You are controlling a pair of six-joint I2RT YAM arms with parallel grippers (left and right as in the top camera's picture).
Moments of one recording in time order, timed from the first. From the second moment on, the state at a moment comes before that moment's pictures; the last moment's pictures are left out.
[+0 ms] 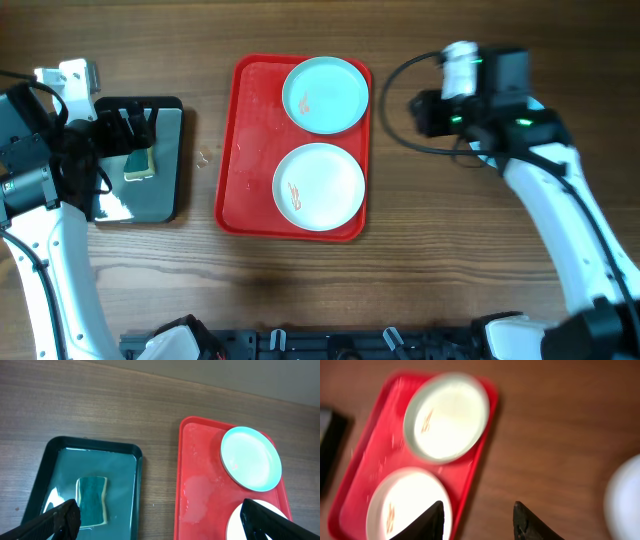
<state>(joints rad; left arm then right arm) 0.41 1.28 1.23 -0.74 0.44 0.12 0.20 1.50 1.24 -0.65 -0.25 0.11</state>
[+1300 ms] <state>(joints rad) 0.41 1.28 1.23 -0.74 0.44 0.12 0.54 1.86 1.24 -0.56 -0.11 -0.03</state>
